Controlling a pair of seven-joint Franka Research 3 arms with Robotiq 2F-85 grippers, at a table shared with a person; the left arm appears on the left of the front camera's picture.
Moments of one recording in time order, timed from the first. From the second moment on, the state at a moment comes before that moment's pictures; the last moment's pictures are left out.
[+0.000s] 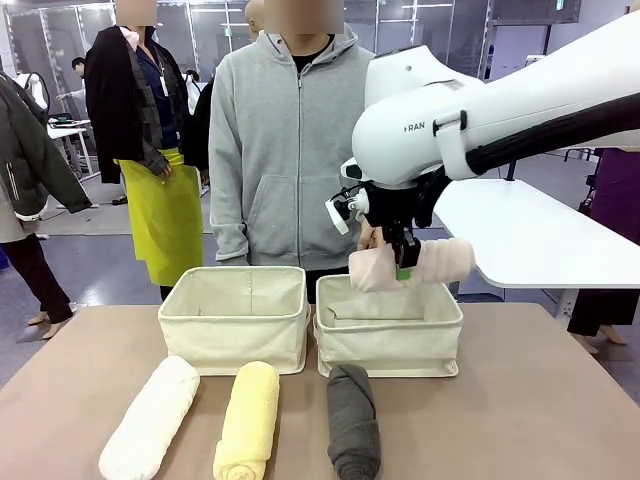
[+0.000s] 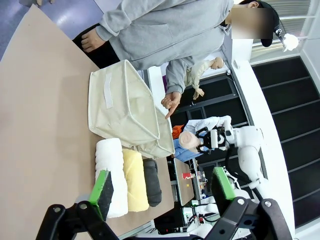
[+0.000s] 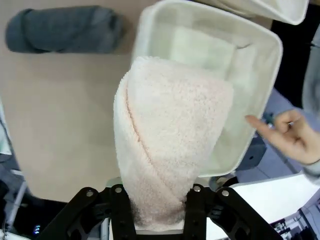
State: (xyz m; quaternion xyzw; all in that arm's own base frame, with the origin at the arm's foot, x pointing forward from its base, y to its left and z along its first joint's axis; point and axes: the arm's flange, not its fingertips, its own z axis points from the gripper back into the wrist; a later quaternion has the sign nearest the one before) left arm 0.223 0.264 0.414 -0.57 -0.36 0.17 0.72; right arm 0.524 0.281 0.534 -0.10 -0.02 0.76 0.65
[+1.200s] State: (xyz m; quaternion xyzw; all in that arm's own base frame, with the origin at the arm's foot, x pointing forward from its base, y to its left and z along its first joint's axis) left arm 0.223 0.264 0.414 -0.57 -0.36 0.17 0.72; right arm 0.593 0.298 0.476 -0.05 -0.05 0.79 0.61
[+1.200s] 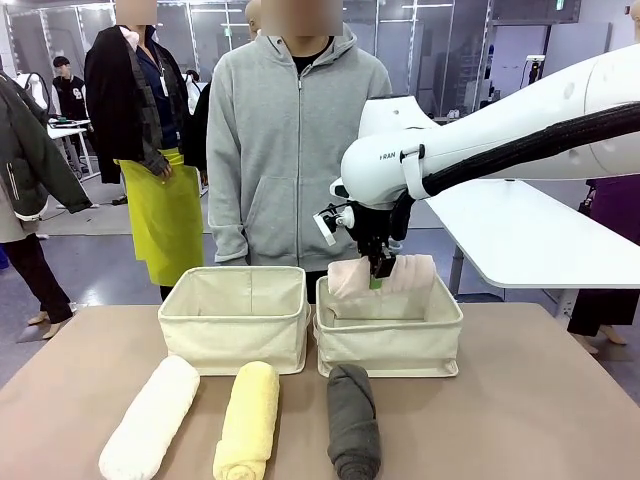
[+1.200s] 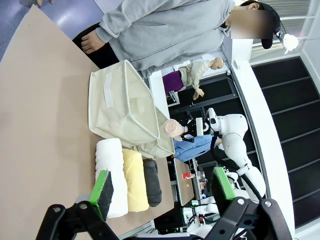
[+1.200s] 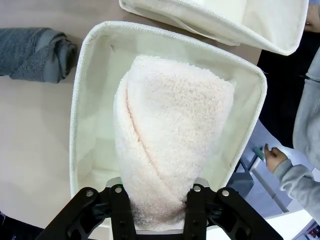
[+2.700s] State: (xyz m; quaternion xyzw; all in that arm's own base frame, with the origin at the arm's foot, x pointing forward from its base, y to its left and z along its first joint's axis) left arm 0.223 0.264 0.414 -0.57 -0.36 0.17 0.72; right arm 0.671 0.287 0.421 -0.02 -0.02 0.77 0.64
